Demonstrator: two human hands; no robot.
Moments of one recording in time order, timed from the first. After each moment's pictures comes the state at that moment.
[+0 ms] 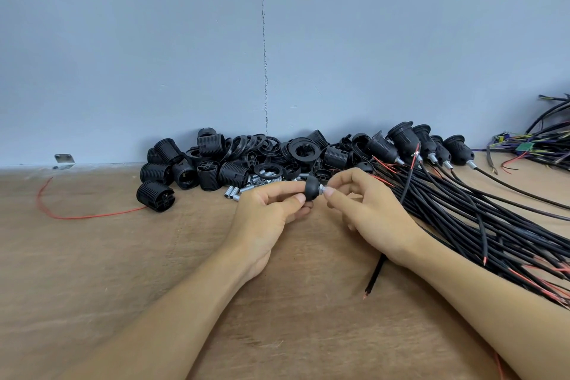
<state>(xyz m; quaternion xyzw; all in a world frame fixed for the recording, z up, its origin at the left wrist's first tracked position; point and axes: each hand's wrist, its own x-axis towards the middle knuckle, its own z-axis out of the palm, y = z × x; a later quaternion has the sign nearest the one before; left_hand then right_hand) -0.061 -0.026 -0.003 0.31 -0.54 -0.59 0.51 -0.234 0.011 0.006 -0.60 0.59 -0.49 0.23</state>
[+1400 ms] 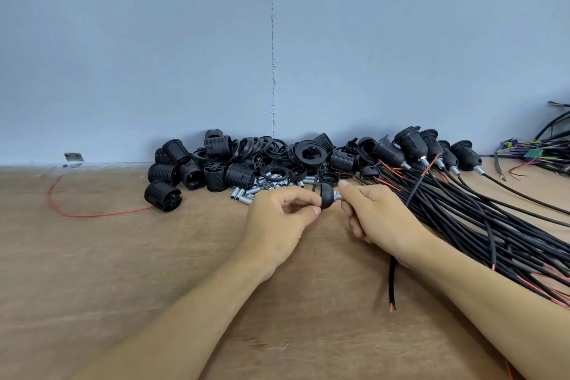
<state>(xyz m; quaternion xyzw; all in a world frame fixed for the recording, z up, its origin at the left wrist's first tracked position) -0.062 -0.020 -0.004 0.38 -0.67 -0.41 0.49 -0.236 0.004 0.006 -0.59 0.63 -0.42 0.27</state>
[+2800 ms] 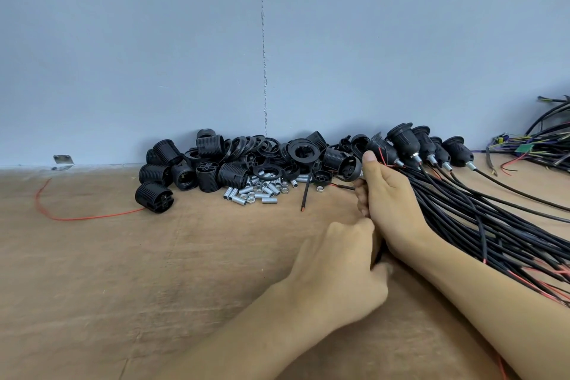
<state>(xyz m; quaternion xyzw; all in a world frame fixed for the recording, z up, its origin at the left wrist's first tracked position) -0.110 0.042 0.006 0.40 -0.87 -0.16 0.22 -0.246 -0.006 0.002 -0.49 0.58 -0.61 0.20</state>
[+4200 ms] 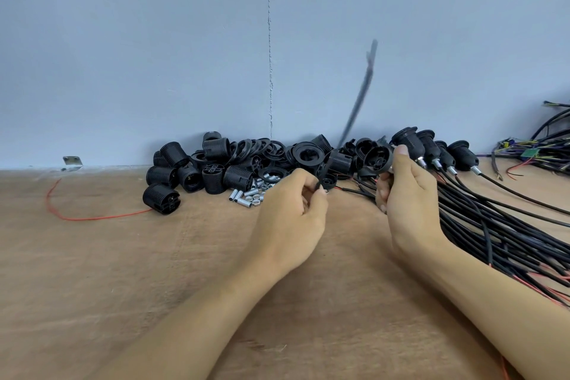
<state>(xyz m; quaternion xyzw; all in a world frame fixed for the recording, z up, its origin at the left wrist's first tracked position) -0.074 -0.007 0.012 0.40 -0.75 -0.24 0.48 -0.243 0.003 0.016 -0.41 0.51 -0.72 0.22</state>
